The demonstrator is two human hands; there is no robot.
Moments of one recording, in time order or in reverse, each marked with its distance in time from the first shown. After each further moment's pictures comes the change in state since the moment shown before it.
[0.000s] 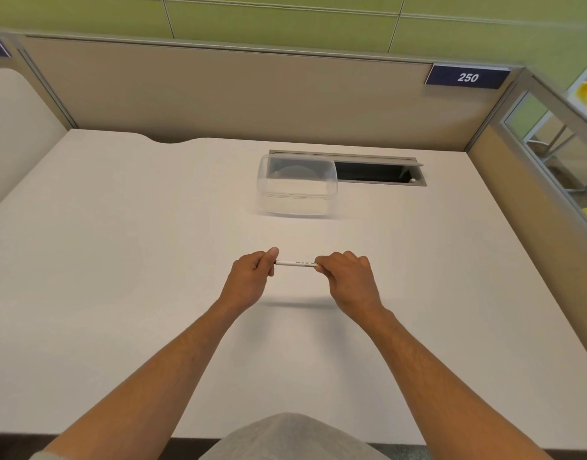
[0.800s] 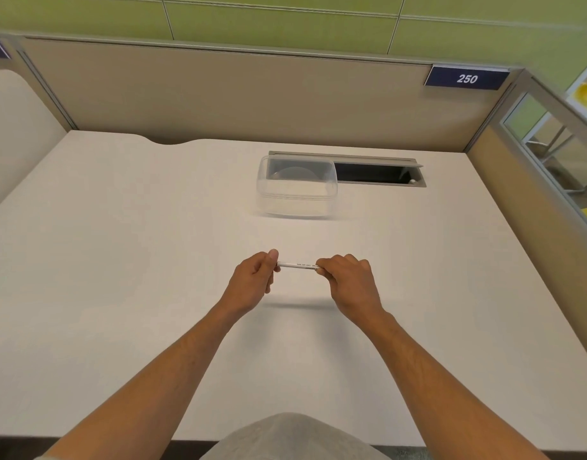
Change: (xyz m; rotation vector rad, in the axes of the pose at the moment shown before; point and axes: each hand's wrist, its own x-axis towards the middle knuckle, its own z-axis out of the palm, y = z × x) left_hand -0.001 -0.005 0.001 -0.055 -0.070 -0.002; right_hand -0.003 0.001 0.002 0.020 -0.007 0.021
